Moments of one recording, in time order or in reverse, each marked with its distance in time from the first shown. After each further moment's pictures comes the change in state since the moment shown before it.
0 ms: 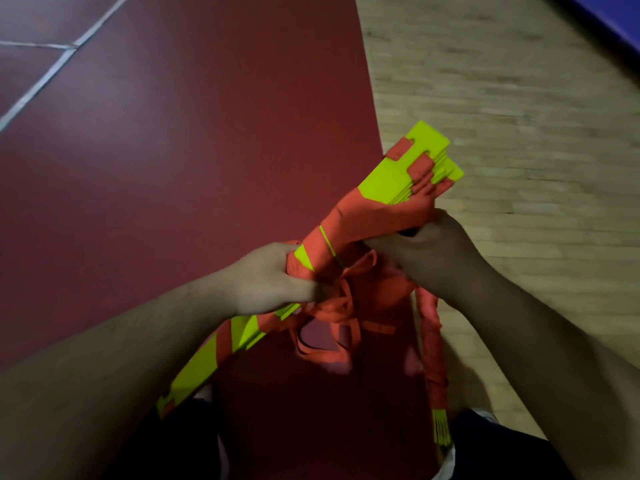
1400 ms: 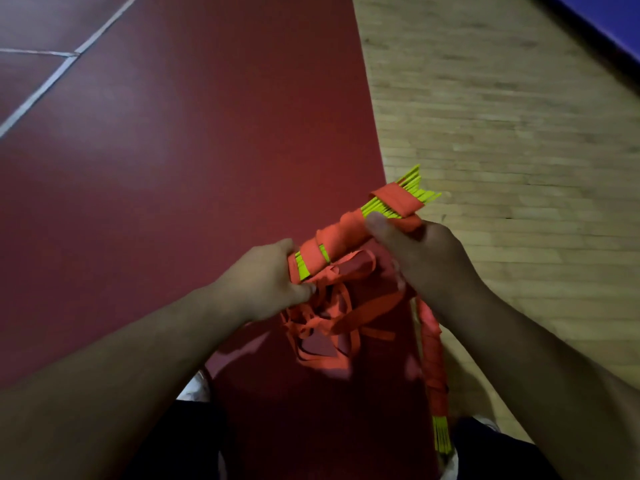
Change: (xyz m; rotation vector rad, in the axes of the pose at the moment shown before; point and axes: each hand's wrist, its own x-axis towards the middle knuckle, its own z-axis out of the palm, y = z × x) left_hand 0.010 -0.008 0.001 0.550 0.270 -0.073; right_hand -0.007 -0.001 0.006 0.018 0.121 0.228
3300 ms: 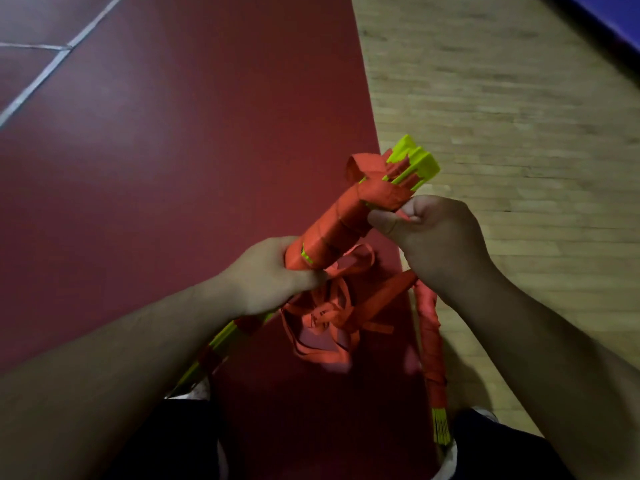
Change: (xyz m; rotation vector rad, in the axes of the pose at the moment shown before) left_hand -0.004 0.011 -0.003 -0.405 -0.087 -0.022; right_hand 0.014 0.003 -0.006 -0.085 0.155 -0.201
